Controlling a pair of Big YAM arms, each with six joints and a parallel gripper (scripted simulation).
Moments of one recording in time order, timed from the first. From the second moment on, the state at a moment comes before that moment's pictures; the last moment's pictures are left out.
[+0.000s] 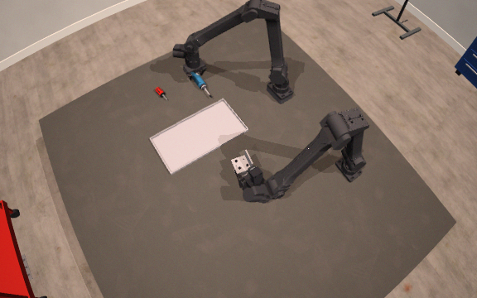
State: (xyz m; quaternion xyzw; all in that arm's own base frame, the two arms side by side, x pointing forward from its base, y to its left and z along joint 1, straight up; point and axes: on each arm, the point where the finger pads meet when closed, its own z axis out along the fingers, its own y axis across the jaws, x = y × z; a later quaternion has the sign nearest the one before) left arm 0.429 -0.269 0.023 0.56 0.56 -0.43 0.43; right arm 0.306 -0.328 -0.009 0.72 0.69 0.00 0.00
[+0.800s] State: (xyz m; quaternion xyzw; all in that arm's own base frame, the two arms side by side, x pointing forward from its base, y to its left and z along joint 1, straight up) left arm 0.429 -0.269 0.023 0.56 0.56 -0.43 0.43; right arm 0.308 -0.330 0.032 0.72 0.69 0.00 0.01
